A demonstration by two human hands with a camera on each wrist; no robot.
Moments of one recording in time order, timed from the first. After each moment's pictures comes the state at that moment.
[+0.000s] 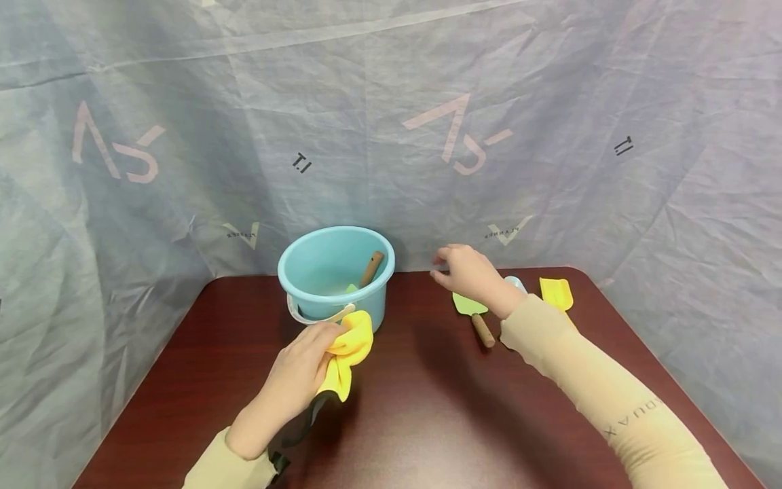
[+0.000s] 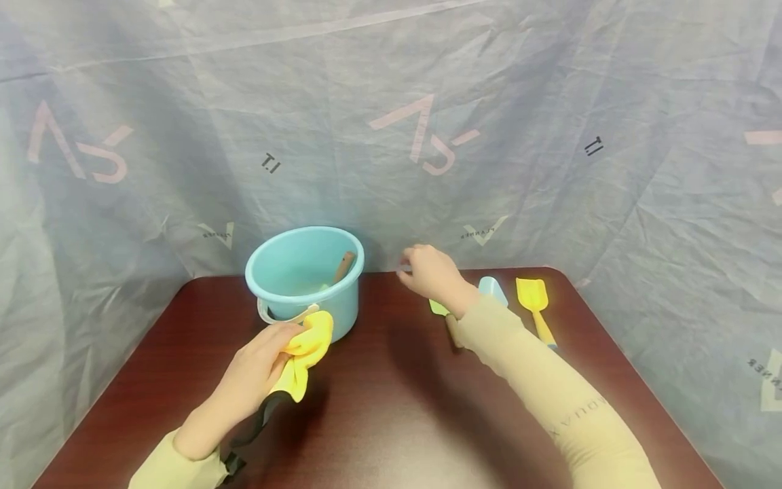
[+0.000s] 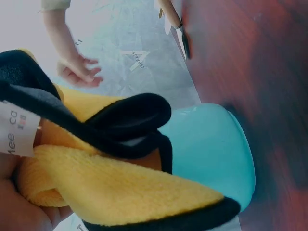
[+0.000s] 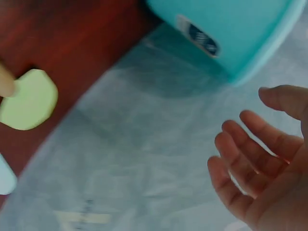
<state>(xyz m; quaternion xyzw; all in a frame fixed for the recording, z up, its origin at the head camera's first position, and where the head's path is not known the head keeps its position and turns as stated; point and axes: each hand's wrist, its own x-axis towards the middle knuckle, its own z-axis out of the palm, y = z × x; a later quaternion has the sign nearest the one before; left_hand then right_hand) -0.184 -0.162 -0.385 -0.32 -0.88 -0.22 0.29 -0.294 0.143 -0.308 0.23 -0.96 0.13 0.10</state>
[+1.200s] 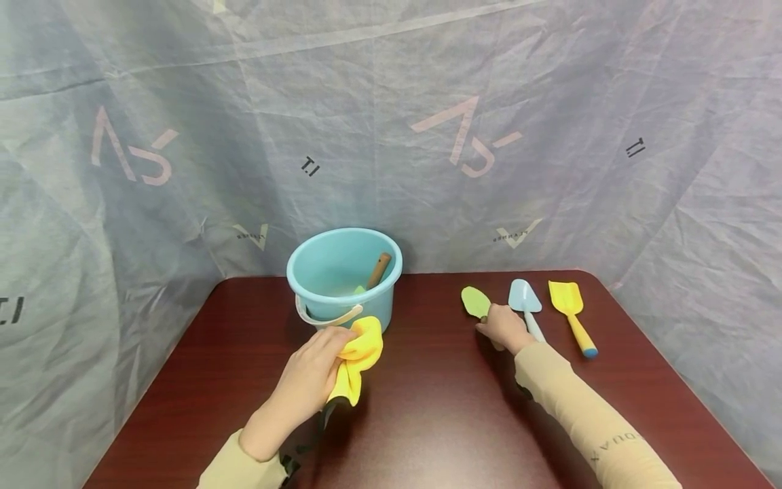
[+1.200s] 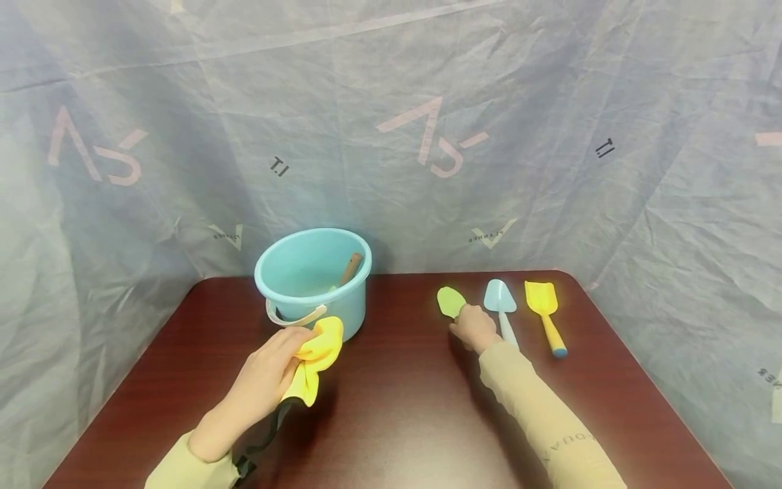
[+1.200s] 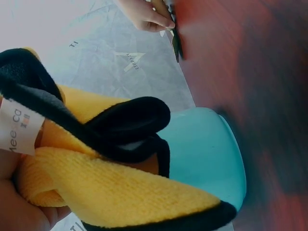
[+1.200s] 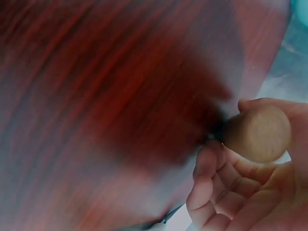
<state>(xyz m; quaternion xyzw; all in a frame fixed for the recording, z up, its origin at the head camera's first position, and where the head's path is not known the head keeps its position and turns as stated) -0.186 -0.158 -0.392 -0.33 -0.87 -0.21 0.30 -0.317 0.216 -0.452 0.01 -0.99 0.16 -0.03</state>
